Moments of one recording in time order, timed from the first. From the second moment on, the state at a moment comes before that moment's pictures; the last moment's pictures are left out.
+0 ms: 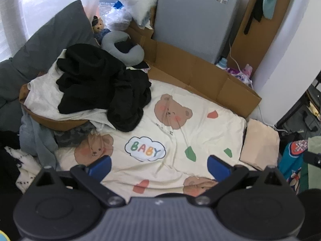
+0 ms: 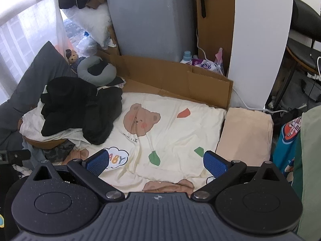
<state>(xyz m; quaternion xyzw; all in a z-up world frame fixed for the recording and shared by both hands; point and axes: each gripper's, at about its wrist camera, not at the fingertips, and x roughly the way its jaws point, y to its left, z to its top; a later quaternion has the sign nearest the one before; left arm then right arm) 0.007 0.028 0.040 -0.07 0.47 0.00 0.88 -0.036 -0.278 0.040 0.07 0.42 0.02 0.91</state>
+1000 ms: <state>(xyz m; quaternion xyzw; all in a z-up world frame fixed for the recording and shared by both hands) 0.095 0.132 0.060 -0.08 0.42 0.06 0.90 0.057 -0.258 0.021 0.05 0.40 0.07 0.91</state>
